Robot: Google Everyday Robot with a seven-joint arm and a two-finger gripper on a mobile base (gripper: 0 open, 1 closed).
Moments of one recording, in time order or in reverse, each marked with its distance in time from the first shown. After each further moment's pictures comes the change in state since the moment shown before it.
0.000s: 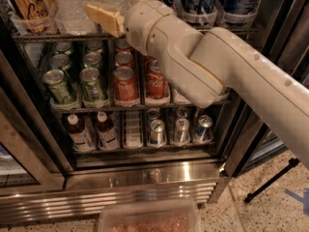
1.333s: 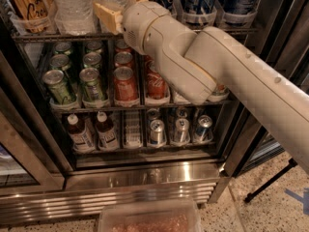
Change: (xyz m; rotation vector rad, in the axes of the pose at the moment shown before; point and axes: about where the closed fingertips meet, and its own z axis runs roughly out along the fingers) arm 0.015 -0.002 0.013 0.006 0.025 0.011
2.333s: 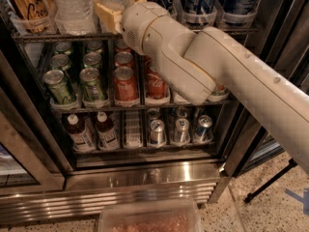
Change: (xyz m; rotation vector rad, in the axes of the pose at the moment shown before) arm 0.000 0.000 0.000 0.000 0.000 0.000
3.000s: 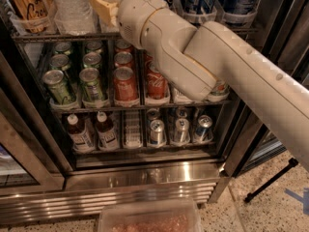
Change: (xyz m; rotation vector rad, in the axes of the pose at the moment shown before) arm -0.032 0.011 0.000 -0.034 -0.078 -0.071
